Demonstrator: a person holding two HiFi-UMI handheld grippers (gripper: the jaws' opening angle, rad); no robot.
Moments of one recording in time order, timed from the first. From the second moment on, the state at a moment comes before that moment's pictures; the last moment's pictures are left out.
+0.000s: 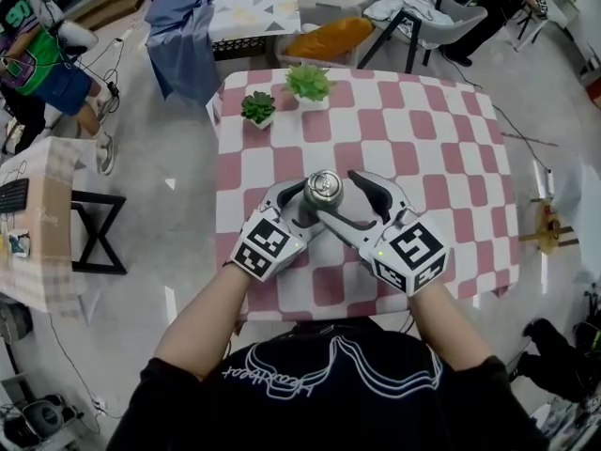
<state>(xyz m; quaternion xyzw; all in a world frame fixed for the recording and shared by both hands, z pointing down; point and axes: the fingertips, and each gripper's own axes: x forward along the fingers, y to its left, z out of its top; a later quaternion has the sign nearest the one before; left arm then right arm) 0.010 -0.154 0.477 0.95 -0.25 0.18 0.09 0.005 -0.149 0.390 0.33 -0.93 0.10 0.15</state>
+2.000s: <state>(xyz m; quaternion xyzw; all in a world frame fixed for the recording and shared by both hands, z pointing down) 0.012 -0.151 0.476 0.95 -0.22 0.19 0.07 -0.011 -0.147 0.403 -0.04 -0.98 -0.02 0.21</state>
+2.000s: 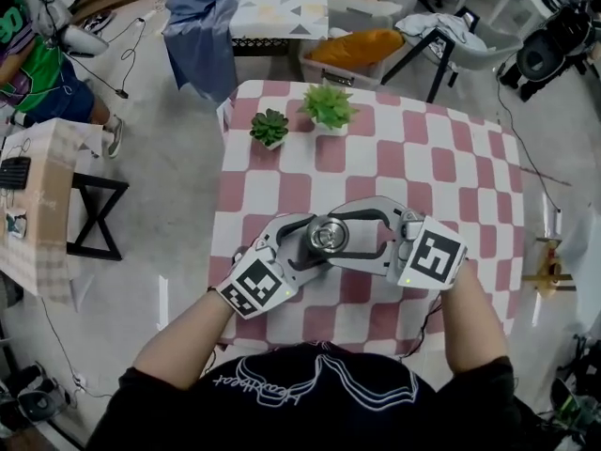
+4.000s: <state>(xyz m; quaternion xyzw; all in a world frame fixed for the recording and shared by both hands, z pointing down) 0.009 -0.152 0.479 0.92 -0.32 0.20 0.10 -0.009 -0.153 0.400 0.33 -0.93 -0.03 0.13</state>
